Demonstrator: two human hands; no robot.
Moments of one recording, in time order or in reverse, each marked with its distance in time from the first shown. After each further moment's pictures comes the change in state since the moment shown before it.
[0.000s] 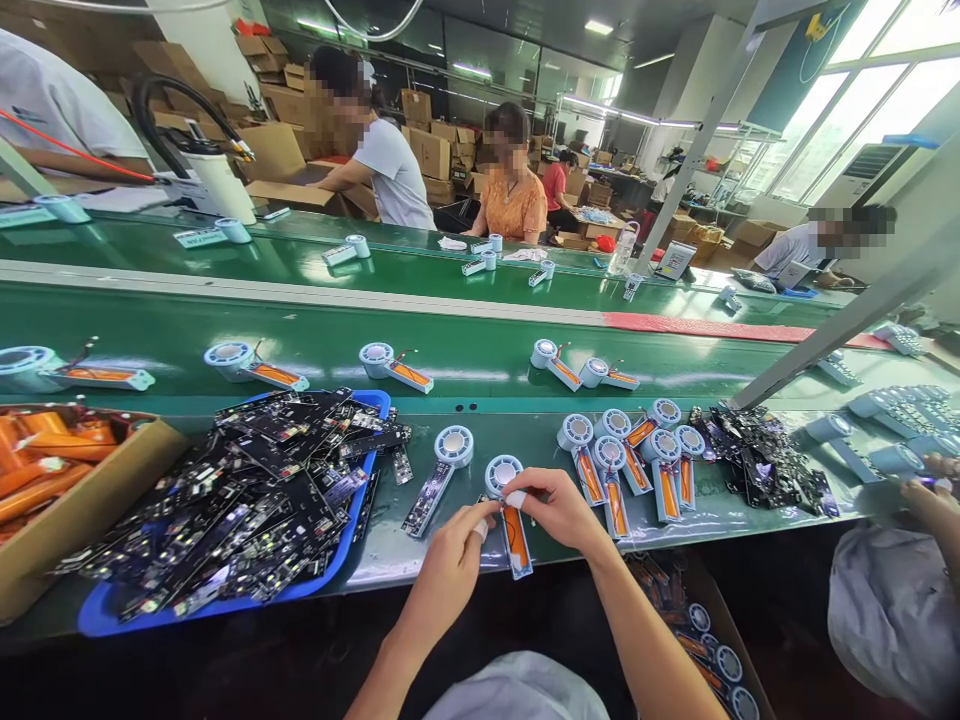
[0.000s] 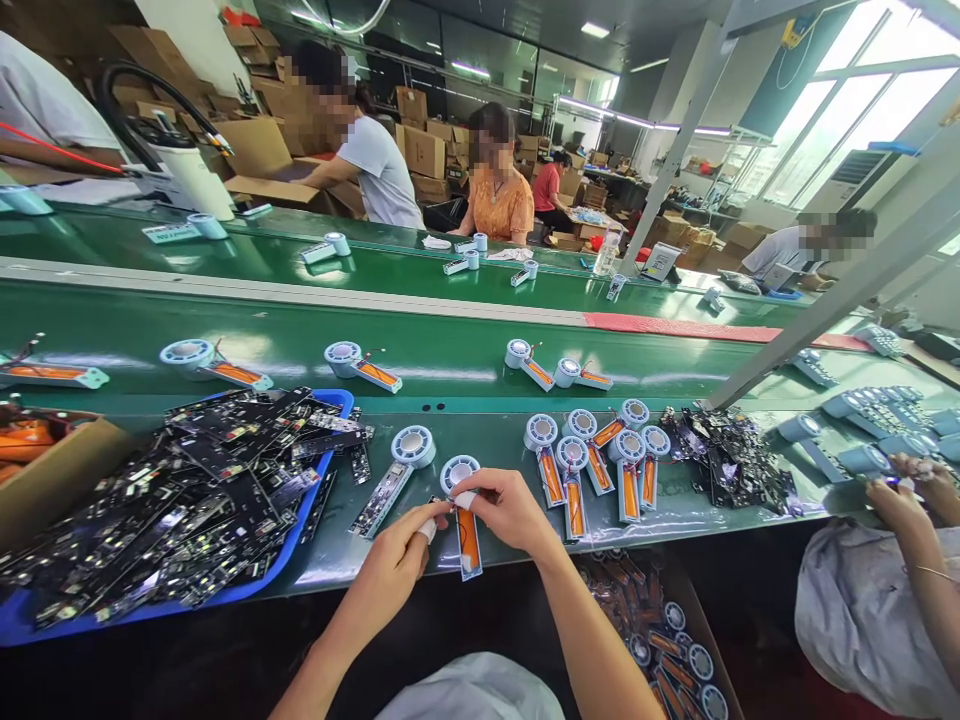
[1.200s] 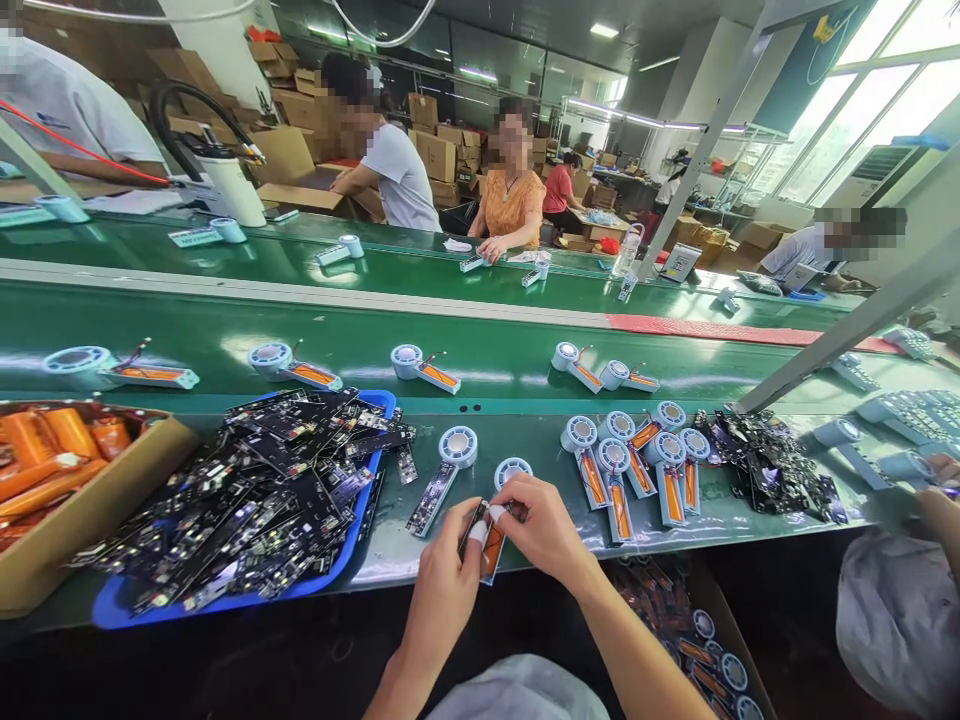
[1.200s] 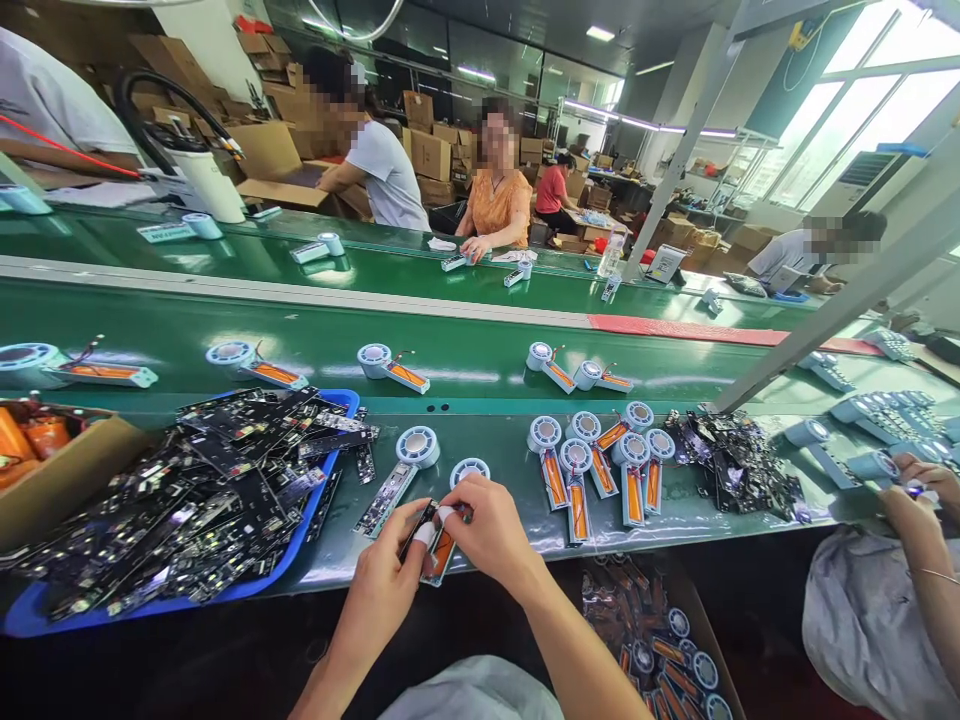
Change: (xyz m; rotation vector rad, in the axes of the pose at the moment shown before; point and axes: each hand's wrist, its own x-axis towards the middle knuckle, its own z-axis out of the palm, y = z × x) left_hand -0.015 0.007 0.004 -0.029 0.178 -0.150; right_hand -0.003 -0.018 0.031 -0.305 0.094 -0.015
